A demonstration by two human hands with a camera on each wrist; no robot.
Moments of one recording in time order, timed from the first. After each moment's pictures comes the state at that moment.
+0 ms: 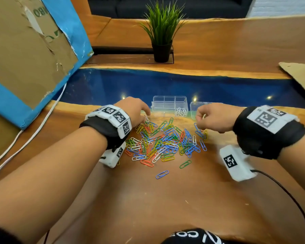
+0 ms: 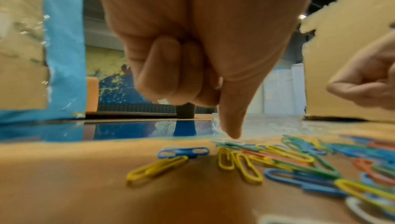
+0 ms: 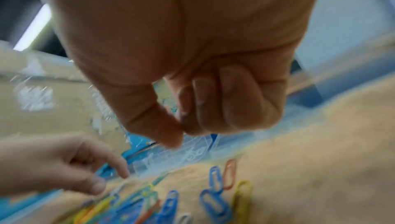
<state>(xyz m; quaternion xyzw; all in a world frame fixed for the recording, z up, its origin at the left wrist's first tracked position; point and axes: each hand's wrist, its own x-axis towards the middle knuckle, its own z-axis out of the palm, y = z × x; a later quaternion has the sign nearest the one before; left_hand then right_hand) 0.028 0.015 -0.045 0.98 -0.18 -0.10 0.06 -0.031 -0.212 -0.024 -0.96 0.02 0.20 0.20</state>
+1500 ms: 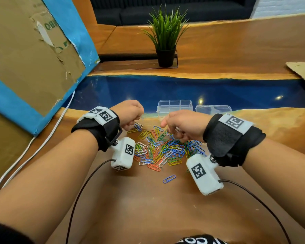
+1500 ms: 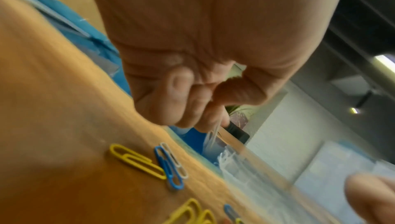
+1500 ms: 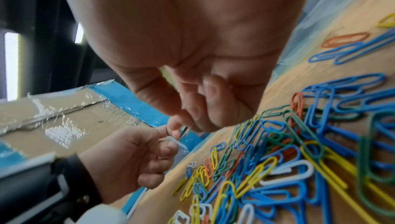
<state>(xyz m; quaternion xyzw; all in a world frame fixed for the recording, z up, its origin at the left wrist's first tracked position) 0.036 0.037 -0.042 0.87 0.02 -0.21 0.45 -0.023 -0.139 -0.031 -0.80 0.04 0.29 0.53</state>
